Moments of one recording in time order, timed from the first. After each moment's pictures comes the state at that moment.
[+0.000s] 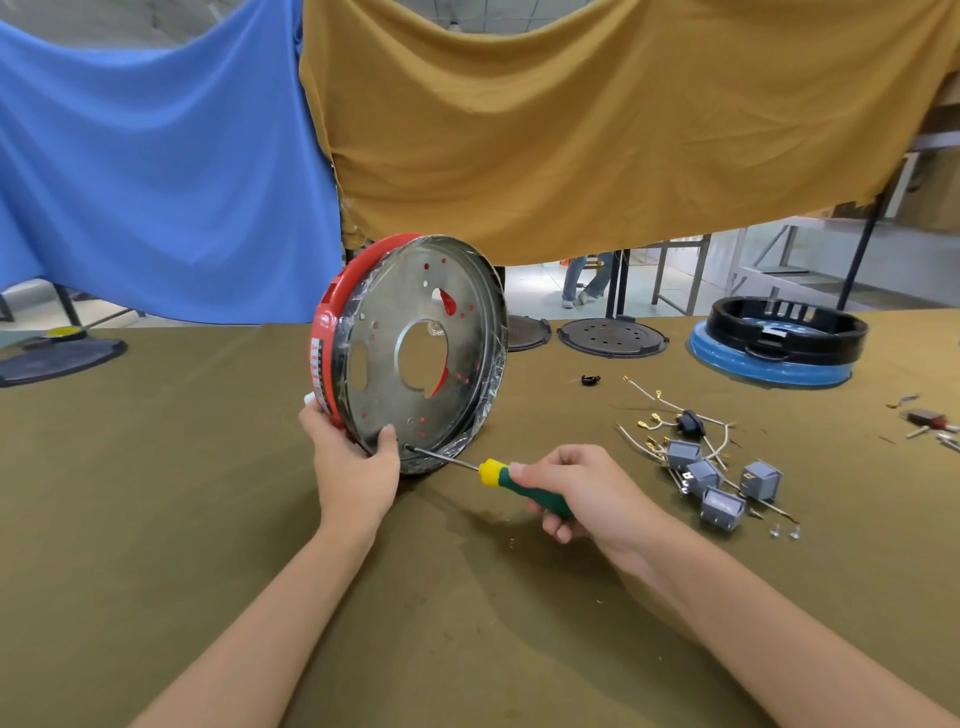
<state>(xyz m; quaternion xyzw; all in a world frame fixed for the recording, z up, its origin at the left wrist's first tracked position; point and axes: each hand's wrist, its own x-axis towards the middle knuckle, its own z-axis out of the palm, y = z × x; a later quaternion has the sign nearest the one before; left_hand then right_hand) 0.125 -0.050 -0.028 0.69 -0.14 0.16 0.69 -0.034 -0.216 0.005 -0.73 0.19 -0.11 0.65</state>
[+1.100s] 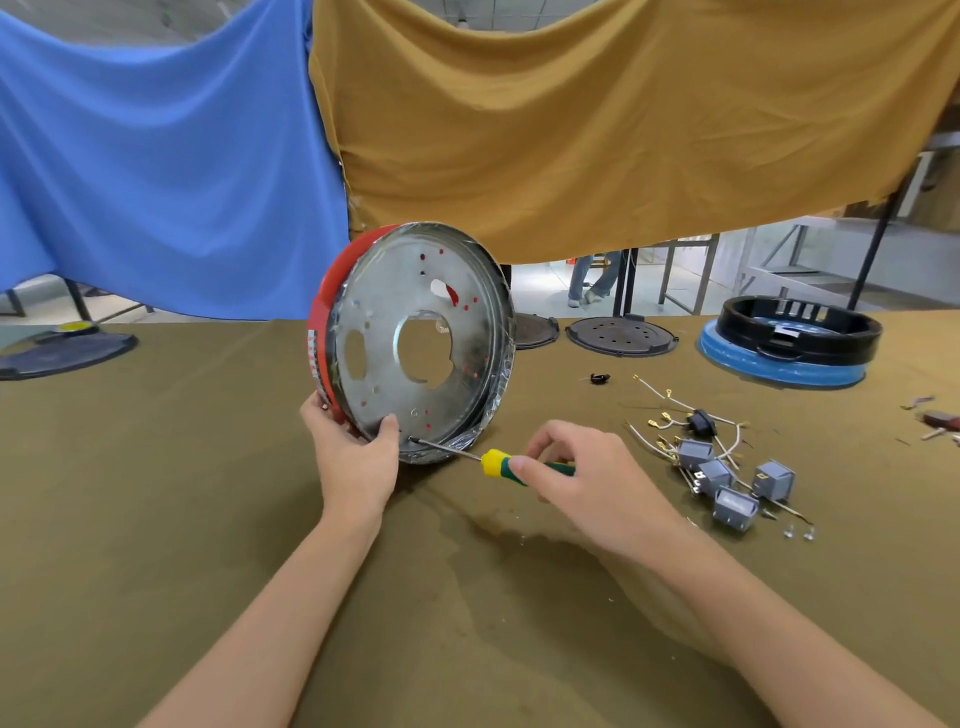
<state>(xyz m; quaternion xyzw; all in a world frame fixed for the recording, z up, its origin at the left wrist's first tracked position) 0.127 -0.047 -0.019 0.63 -0.12 0.14 0.75 -0.039 -0.209 0.018 -0.92 0.08 -0.21 0.31</state>
